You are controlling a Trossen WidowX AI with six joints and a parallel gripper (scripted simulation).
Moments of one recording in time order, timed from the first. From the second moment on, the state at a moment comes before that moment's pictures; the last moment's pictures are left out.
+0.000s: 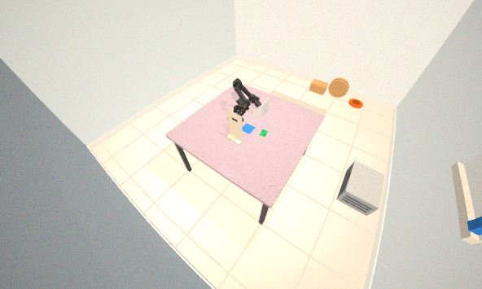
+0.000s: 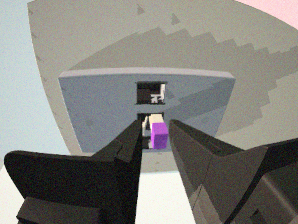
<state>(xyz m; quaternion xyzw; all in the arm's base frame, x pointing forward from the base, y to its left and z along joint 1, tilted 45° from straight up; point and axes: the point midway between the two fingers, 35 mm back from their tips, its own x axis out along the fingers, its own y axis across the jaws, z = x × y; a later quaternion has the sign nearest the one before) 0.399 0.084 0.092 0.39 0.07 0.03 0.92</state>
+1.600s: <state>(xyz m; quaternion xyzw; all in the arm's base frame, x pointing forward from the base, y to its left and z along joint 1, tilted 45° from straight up) 0.381 0.086 0.090 0.38 0.08 0.03 0.92</state>
